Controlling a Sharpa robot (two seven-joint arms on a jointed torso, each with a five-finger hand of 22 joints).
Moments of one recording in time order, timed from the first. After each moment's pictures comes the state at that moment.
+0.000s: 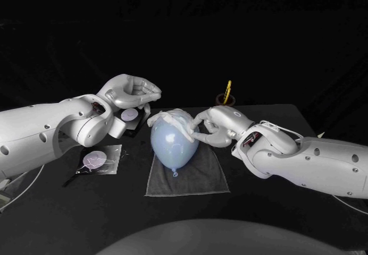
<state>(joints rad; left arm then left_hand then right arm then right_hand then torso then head) 1.28 -0.94 -0.10 1.56 -0.45 -0.27 0.22 1.65 -0.09 0.15 0.29 0.05 0.80 0.17 0.51 0.34 0.80 0.11 0.86 0.32 0.99 0.05 1.42 0.57 0.17 0.93 0.15 0.95 0.56 1.16 -0.81 -0.18 1.72 -1.49 -0.60 -0.10 1.21 -0.17 0.47 0.03 0.07 0.96 0.12 0.41 0.21 1.40 0.04 1.35 1.23 1.46 -0.03 1.51 1.31 0.11 1.37 0.08 1.15 1.29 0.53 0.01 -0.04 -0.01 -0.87</state>
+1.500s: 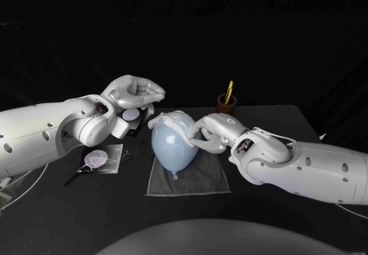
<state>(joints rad) 1.27 -0.93 -0.10 1.57 -0.41 -0.24 0.23 1.65 -0.09 0.16 0.28 0.05 0.80 0.16 0.51 0.33 0.80 0.11 0.88 0.33 1.02 0.04 1.43 0.60 0.18 0.93 0.14 0.96 0.56 1.13 -0.77 -0.18 1.72 -1.61 -0.55 -0.25 1.26 -0.15 0.44 0.07 0.06 1.03 0.08 0.42 0.23 1.43 0.01 1.37 1.30 1.47 -0.05 1.51 1.31 0.11 1.40 0.06 1.19 1.31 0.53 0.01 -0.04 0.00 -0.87</state>
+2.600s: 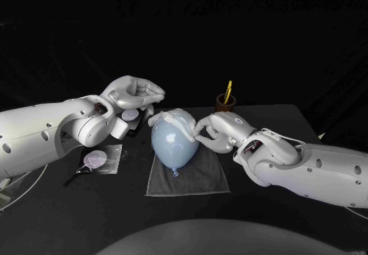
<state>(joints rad) 1.27 -0.93 -0.10 1.56 -0.40 -0.23 0.22 1.64 -0.10 0.17 0.28 0.05 0.79 0.17 0.50 0.33 0.80 0.11 0.89 0.33 1.02 0.04 1.43 0.60 0.18 0.93 0.14 0.96 0.56 1.13 -0.83 -0.18 1.76 -1.59 -0.63 -0.19 1.28 -0.07 0.61 0.03 0.05 1.04 0.07 0.47 0.27 1.46 -0.01 1.43 1.31 1.47 -0.06 1.54 1.31 0.08 1.45 0.04 1.30 1.31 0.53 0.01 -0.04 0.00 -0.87</state>
